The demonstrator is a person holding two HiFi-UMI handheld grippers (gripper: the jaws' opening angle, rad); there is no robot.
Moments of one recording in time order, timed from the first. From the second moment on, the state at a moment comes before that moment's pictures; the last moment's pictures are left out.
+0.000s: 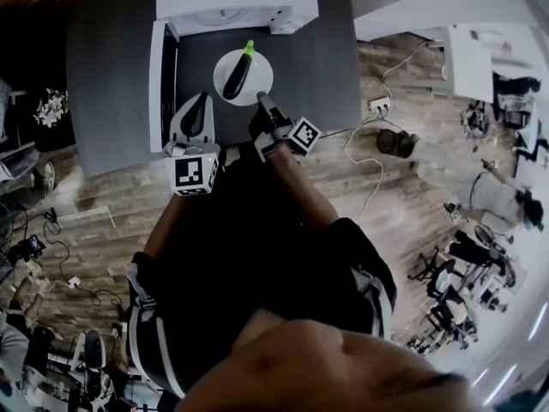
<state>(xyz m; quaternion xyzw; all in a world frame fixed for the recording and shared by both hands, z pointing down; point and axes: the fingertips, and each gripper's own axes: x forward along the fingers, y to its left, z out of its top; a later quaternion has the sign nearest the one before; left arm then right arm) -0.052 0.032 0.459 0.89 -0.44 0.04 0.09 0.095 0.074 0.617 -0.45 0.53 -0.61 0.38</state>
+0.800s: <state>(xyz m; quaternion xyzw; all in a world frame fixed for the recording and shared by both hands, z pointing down) -0.024 -0.007 0.450 0.83 -0.55 0.02 0.10 0.124 -0.021 0.662 -0.41 0.58 -0.64 0.29</state>
